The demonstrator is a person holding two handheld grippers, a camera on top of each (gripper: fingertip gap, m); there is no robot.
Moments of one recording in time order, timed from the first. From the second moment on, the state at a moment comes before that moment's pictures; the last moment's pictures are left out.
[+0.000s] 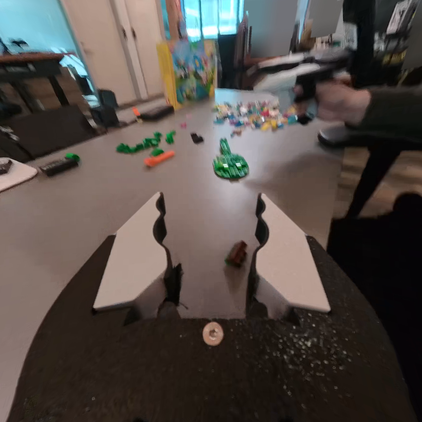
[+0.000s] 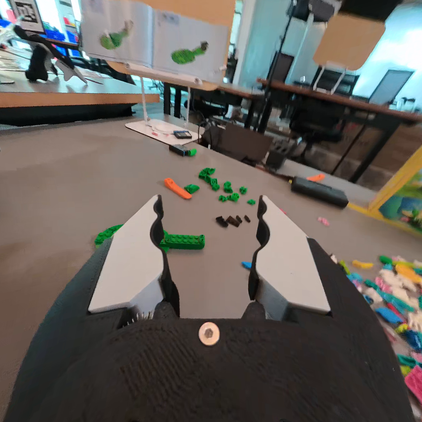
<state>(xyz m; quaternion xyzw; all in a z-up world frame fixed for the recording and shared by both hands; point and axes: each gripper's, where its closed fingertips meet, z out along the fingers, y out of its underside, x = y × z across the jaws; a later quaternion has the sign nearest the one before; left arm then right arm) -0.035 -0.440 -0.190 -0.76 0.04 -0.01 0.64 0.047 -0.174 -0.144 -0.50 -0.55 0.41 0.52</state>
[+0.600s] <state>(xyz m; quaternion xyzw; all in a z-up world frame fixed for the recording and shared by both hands) -0.013 -0.460 -0.260 -0.89 0.09 0.01 0.45 0.052 -0.194 -0.140 -0.41 -0.55 0.46 0.56</state>
